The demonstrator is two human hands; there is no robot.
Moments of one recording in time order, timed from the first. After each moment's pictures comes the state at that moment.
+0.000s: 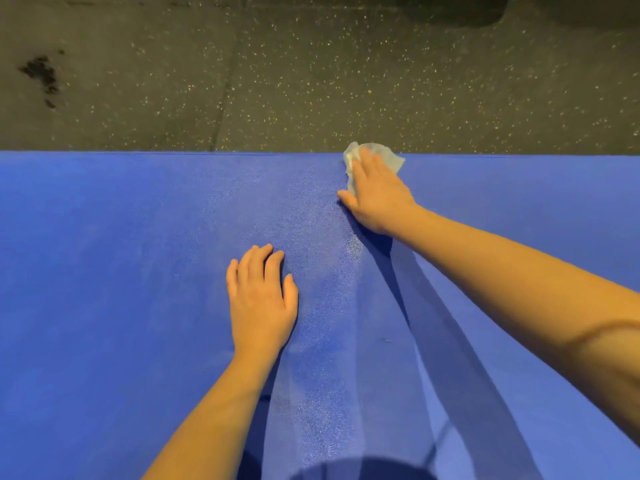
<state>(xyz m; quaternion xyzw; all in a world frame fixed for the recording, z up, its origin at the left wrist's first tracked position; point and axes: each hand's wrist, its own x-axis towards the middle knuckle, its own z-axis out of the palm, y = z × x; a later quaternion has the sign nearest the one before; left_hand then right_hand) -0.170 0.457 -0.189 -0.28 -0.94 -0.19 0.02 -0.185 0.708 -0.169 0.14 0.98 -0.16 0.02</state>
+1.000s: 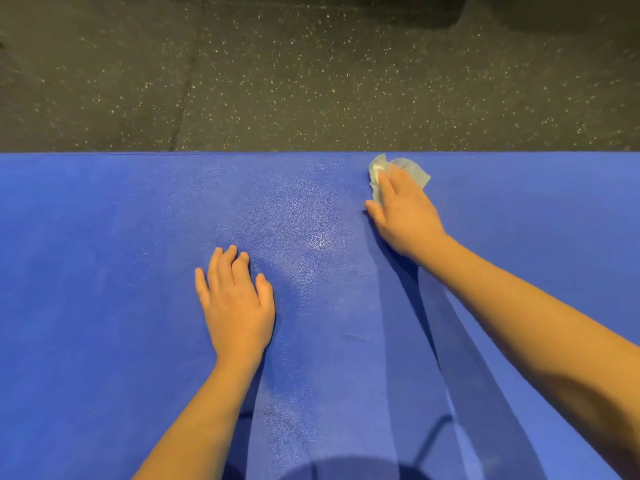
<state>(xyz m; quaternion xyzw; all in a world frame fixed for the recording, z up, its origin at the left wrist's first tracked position) -0.156 0.474 -0.192 -0.21 -0.96 -0.18 0.01 -0.105 0.746 -0.165 0.24 0.96 -0.13 0.02</state>
